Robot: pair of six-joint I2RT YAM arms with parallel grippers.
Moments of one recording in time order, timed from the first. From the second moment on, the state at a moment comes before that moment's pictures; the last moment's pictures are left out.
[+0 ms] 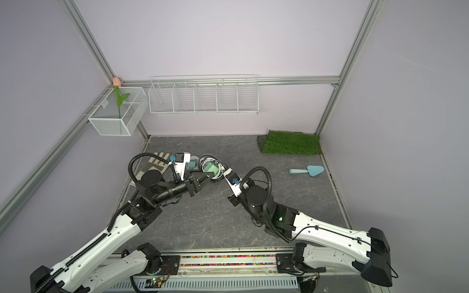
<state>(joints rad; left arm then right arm) -0.64 0.92 0.75 0.16 0.51 -0.57 1.16 1.04 0.82 0.10 0.51 -0.16</state>
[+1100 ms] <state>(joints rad) -0.63 0.87 0.74 0.21 0.46 -0.63 1.36 1.21 0.87 0.27 0.51 -0.19</state>
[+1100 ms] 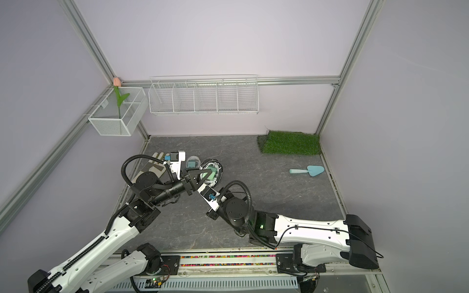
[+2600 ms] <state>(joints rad) -0.59 0.86 0.72 0.26 0.48 -0.73 1.28 1.01 0.72 0.17 0.56 -0.16</state>
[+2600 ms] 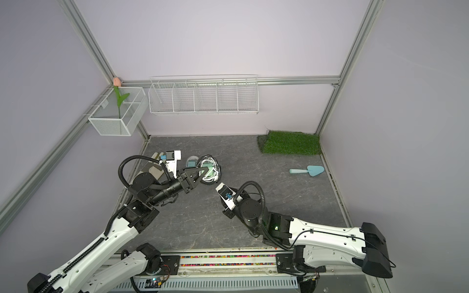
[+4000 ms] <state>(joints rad) -0.56 0.92 0.69 0.52 0.70 -0.88 1.05 0.96 0.76 0.24 0.14 0.08</state>
